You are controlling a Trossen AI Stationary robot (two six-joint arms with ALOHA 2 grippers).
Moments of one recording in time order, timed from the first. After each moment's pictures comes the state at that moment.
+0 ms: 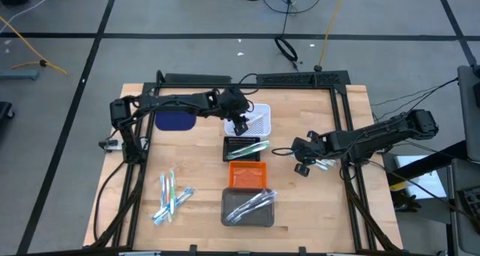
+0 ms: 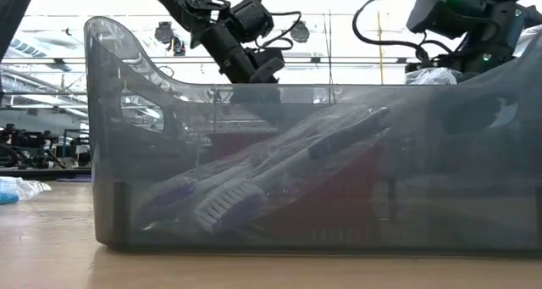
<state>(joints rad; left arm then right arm) 0.31 1.81 1.31 -0.30 0.00 -0.03 0.12 1.19 0.59 -0.61 0.17 0.52</state>
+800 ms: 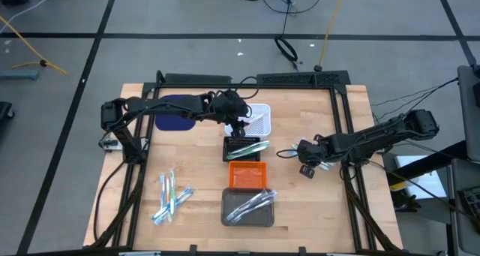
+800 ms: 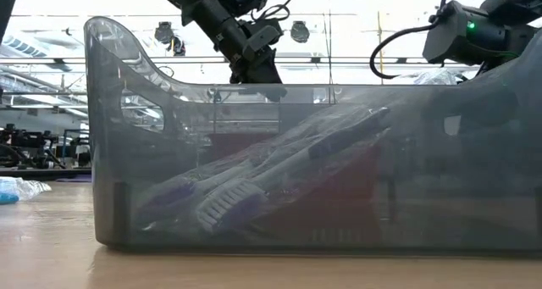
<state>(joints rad) 0.25 1.72 1.31 -0.34 0.00 0.00 0.12 1.19 0.45 -0.59 0.13 0.61</state>
